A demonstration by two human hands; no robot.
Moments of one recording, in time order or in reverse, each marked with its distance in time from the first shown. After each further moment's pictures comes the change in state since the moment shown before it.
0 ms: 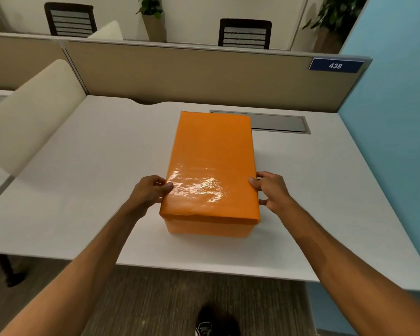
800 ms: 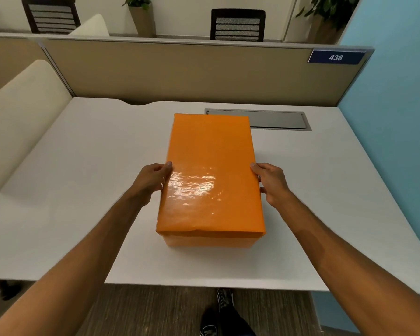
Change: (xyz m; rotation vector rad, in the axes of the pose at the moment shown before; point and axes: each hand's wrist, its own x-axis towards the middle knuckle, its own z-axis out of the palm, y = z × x) left_hand 0.068 0.027 0.001 -0.092 -0.040 0.012; right_hand 0.049 -0.012 0.010 0.042 0.013 -0.124
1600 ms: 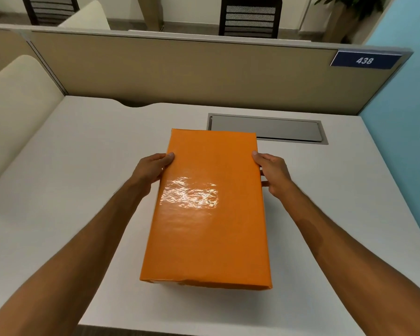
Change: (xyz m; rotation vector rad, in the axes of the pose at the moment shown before) left_hand 0.113 0.043 0.008 -0.114 0.033 -0.070; right_hand 0.129 -0.041 0.015 -0.118 -0.033 0.010
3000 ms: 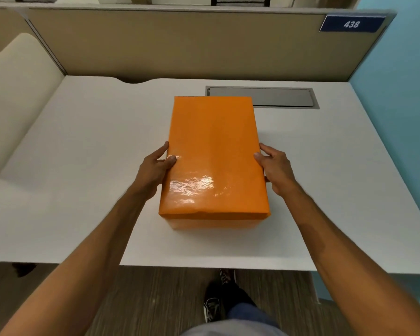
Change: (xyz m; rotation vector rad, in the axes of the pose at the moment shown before) left_hand -0.119 -0.063 -0.005 0.027 -0.072 0.104; right_hand -0.123 0.058 -0.008 -0.093 0.029 -0.059
